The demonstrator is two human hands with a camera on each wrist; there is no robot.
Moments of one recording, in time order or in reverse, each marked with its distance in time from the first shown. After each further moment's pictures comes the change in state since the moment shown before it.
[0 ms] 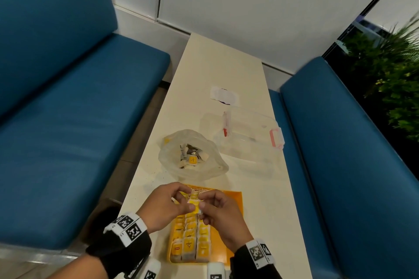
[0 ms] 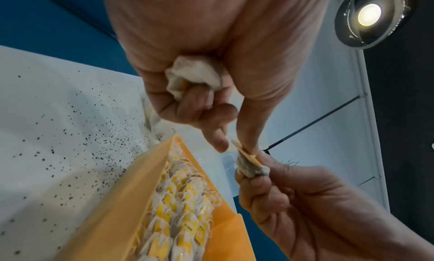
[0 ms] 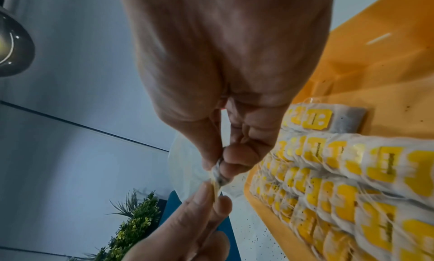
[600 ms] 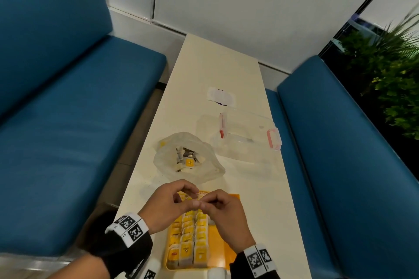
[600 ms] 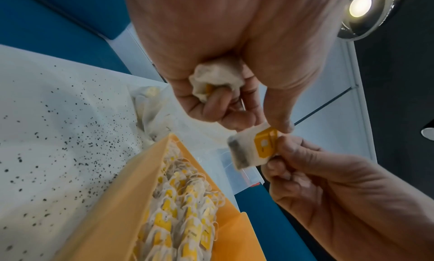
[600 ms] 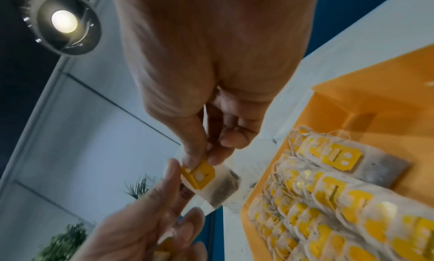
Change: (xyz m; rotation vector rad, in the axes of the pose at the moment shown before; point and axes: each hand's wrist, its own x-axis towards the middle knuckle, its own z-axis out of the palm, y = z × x) left_hand 0.011 0.008 0.005 -0.030 -0.040 0.186; right_hand -0.003 -0.015 -0.009 -0.270 0.068 -0.279
